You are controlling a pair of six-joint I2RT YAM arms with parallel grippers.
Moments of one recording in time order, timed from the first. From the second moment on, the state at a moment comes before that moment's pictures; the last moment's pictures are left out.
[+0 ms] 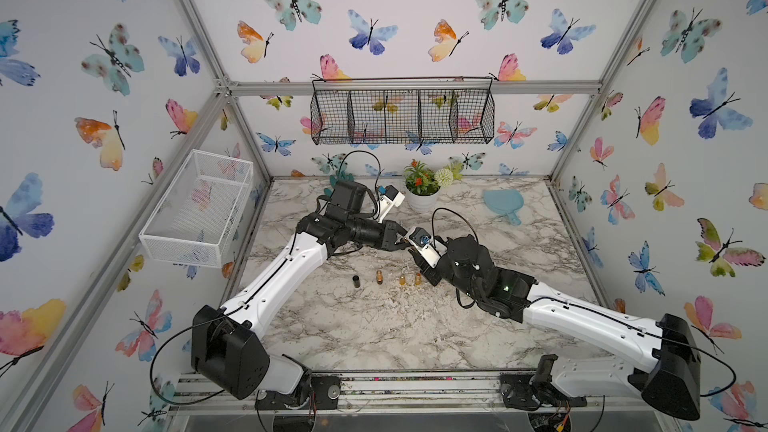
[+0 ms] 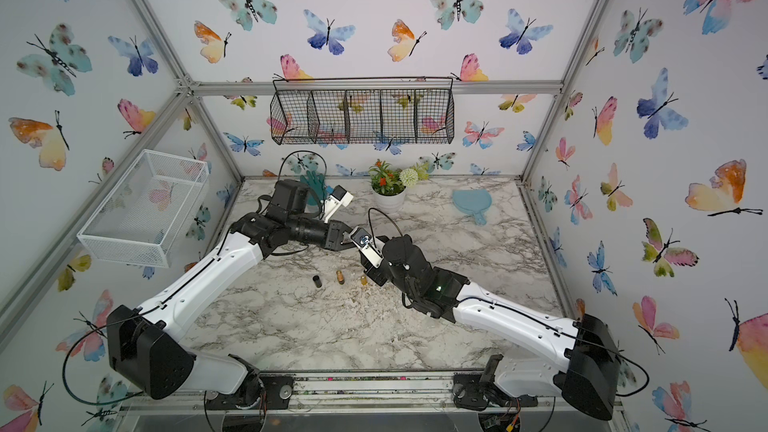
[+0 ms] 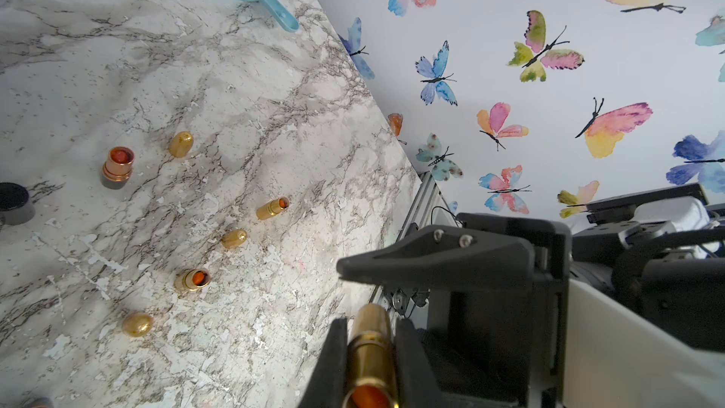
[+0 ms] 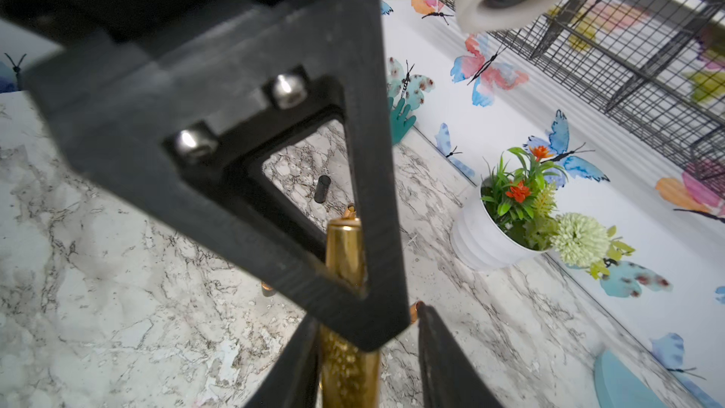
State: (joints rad) left arm -0.50 1.42 1.32 -0.60 0.88 -0.34; right arm 1.03 1.25 0.97 -0.10 0.30 -0.24
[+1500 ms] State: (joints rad) left arm -0.88 2.49 2.20 -0.62 -0.05 -0.17; right arm 1.03 0.77 0.93 -0.50 0.60 -0.06
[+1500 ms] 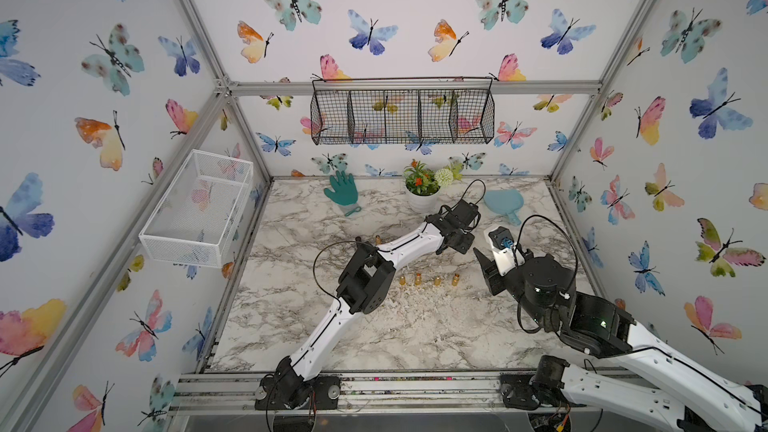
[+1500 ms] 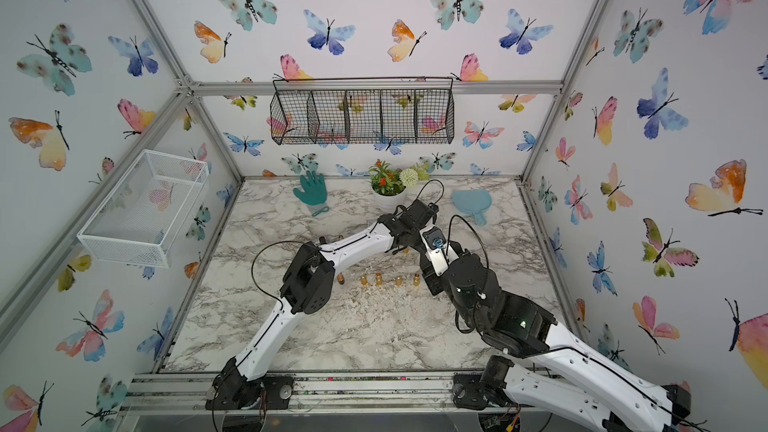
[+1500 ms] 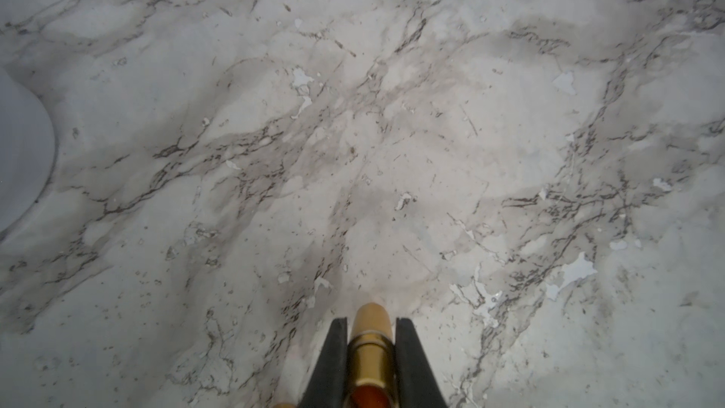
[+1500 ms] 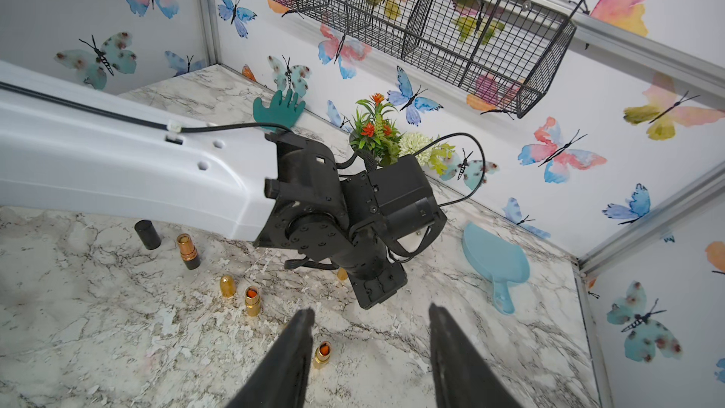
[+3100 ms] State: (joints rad) left arm -0.10 1.30 0.68 -0.03 0.06 -0.24; right arm 0.38 1.20 0.42 0.49 0.68 -0.03
